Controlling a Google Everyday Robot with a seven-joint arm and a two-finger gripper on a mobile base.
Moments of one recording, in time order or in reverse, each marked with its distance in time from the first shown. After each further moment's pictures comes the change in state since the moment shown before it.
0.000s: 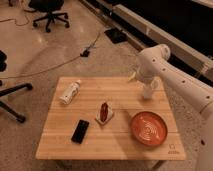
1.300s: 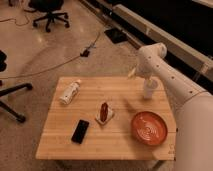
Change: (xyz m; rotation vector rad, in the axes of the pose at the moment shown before) arm 0.064 0.002 0.049 -0.042 0.044 -0.110
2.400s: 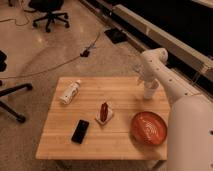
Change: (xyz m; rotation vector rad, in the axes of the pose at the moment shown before) arm 0.000 0.031 0.032 -0.034 -0.093 0.035
